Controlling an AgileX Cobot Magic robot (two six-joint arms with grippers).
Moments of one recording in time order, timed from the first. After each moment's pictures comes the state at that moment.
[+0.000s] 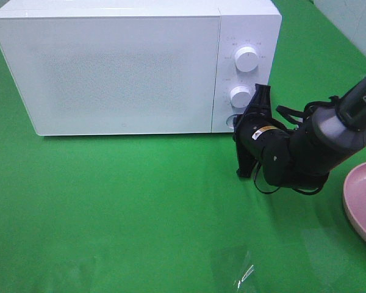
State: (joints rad) left arm -0.01 -0.01 -0.52 -0.11 1.09 0.04; right arm 0.51 2.16 -0.84 0.49 -0.93 1.57
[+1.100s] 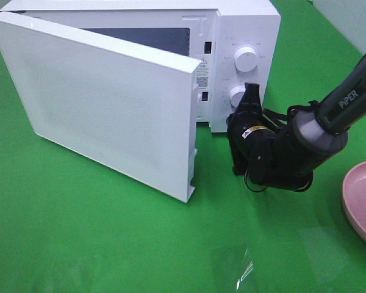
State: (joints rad) left arm -0.01 -0.01 -0.52 -0.11 1.09 0.04; right arm 0.54 2.23 -0.92 0.57 -0.98 1.45
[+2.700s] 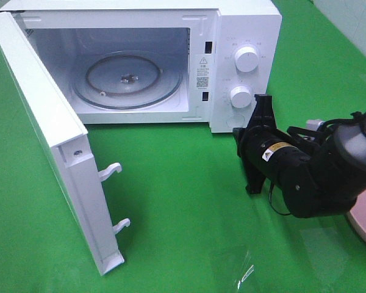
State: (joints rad) left arm -0.01 -0.01 -0.52 -0.11 1.09 0.04; right arm 0.55 2.09 -0.65 0.36 -1.05 1.58
